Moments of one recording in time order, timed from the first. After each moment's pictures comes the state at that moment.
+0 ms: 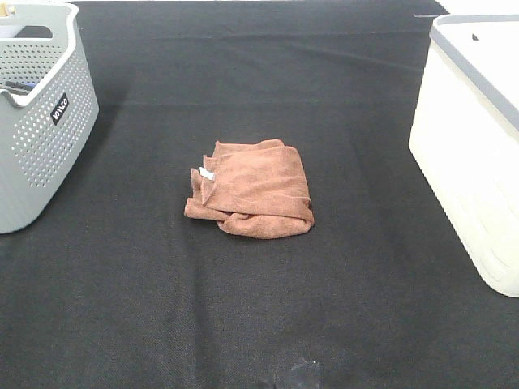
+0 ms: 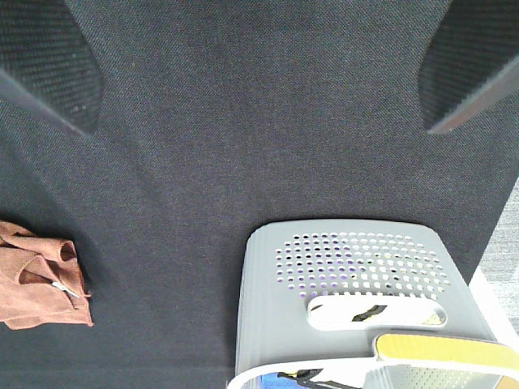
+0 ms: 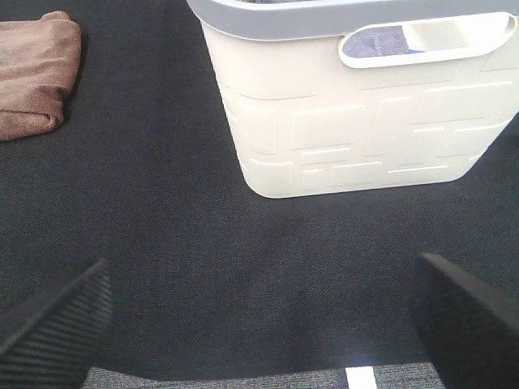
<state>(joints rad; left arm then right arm) 0.04 0.00 -0.50 -0.03 1.05 0.01 0.03 0.00 -0.46 -0.05 1.12 0.05</state>
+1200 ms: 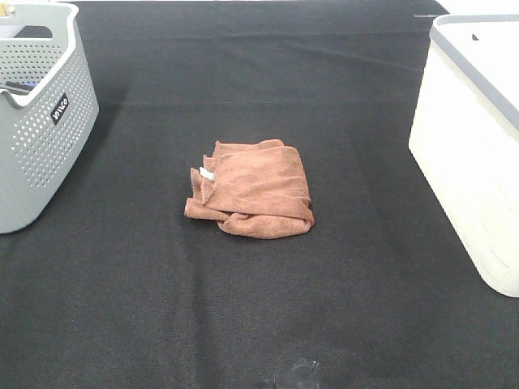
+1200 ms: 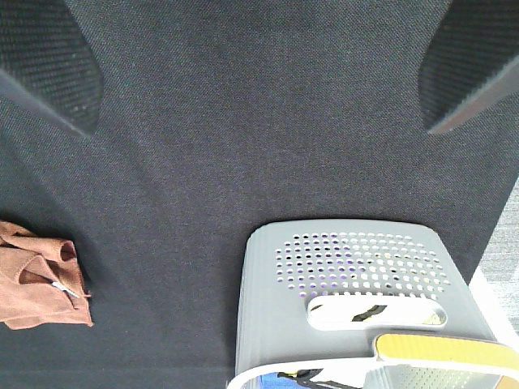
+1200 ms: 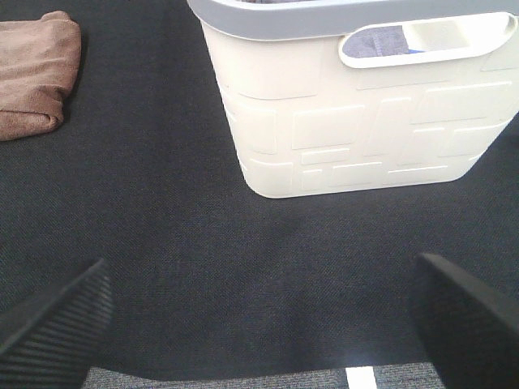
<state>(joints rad) 0.04 0.00 -0.50 -0.03 1.05 0.01 0.03 0.00 -0.46 -0.05 1.12 0.05</state>
